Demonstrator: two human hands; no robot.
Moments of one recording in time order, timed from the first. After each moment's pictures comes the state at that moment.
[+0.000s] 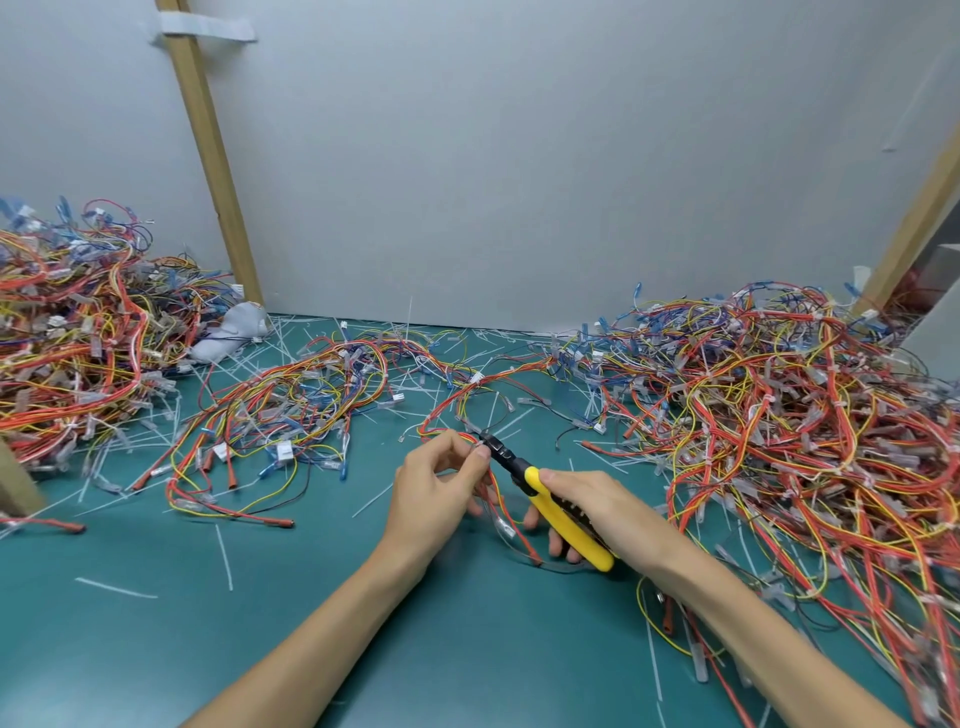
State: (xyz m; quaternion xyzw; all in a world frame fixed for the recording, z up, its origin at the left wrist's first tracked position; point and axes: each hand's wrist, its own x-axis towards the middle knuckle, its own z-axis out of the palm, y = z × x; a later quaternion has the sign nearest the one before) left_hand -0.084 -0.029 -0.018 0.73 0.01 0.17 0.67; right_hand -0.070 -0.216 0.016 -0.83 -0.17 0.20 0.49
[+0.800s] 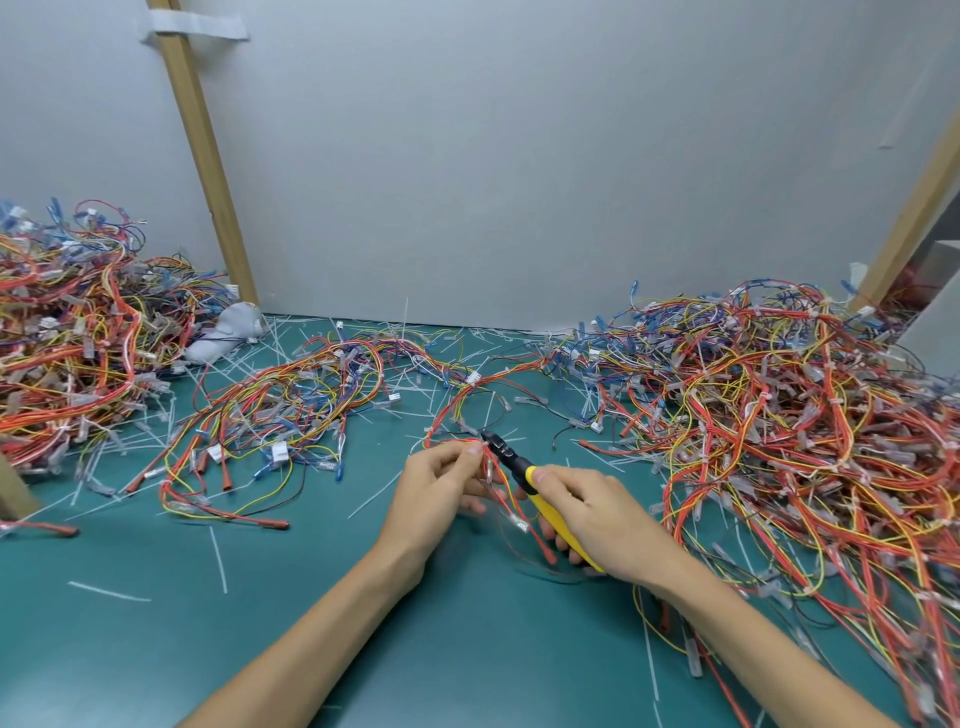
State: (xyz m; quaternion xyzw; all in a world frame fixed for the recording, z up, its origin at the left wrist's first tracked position) left_hand -0.089 -0.033 -0.008 0.68 0.01 0.07 0.73; right_hand -0.076 -0.211 0.012 -0.89 -0.20 0.07 0.41
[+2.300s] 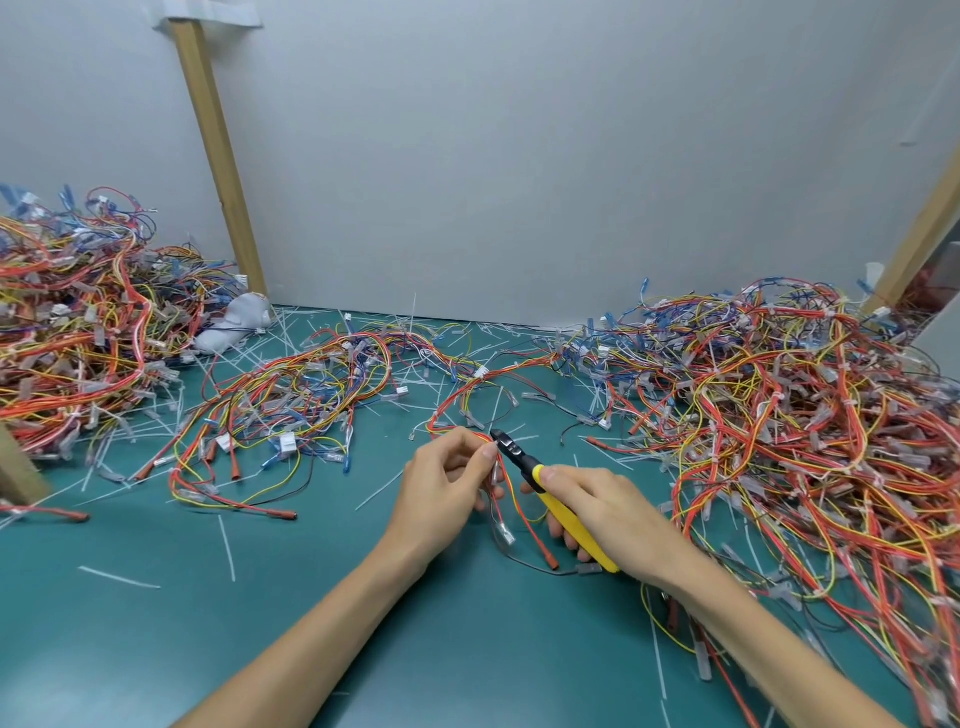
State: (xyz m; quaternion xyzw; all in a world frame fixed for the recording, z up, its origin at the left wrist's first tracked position) left_hand -0.086 -0.029 -0.018 0.74 -0.03 0.14 0.65; right_hand -0.075 -0.212 0.013 -0.87 -0.18 0.12 0.45
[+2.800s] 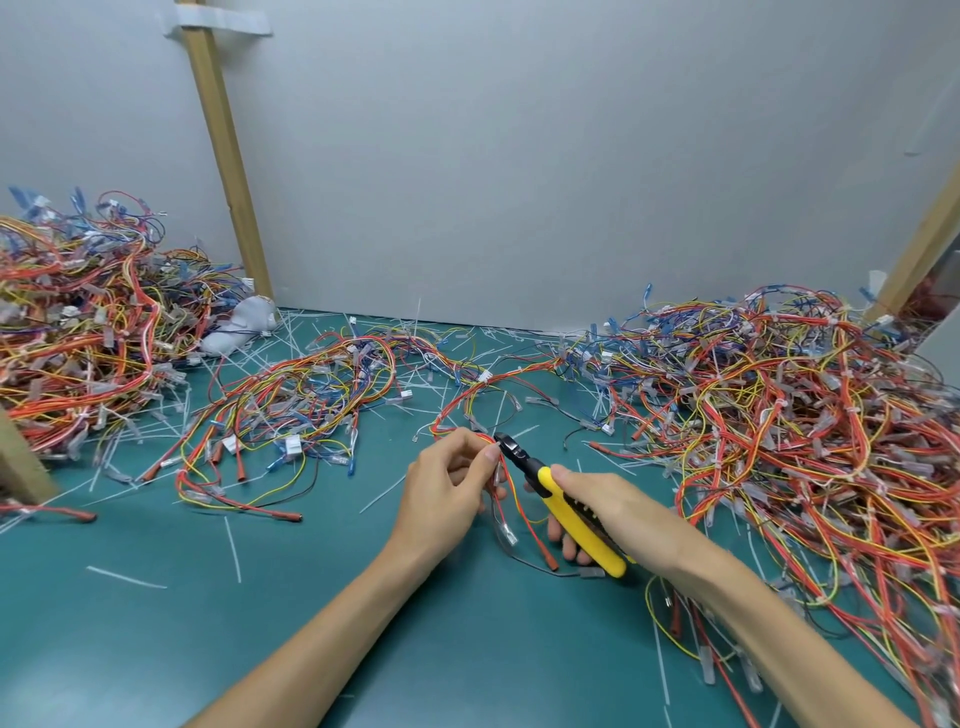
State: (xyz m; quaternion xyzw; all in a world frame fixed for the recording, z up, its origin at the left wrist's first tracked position) left_hand -0.090 -0.030 -0.014 0.76 -0.03 0.17 0.63; right_hand -0.073 -0.218 0.020 -0.83 -0.15 0.22 0.49
